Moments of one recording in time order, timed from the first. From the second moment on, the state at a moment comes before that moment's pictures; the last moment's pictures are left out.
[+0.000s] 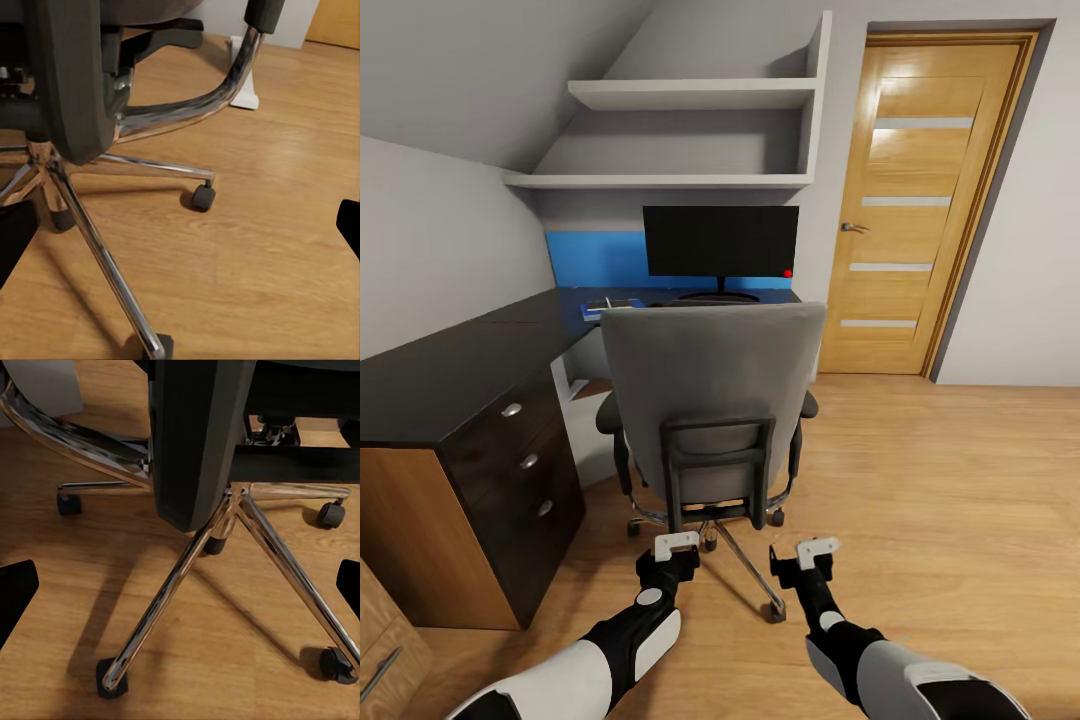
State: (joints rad) left arm -0.69 -0.17 -0.73 -0.28 0.70 -0.22 0.36; right arm -0.74 0.12 0.01 0.02 0.24 -0.56 -0.19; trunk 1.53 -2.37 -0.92
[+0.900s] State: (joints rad) left arm -0.69 -0.17 -0.73 -0.28 0.71 -0.22 0.36; right arm -0.74 0.13 0.01 0.02 0.24 -0.56 -0.19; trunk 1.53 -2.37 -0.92
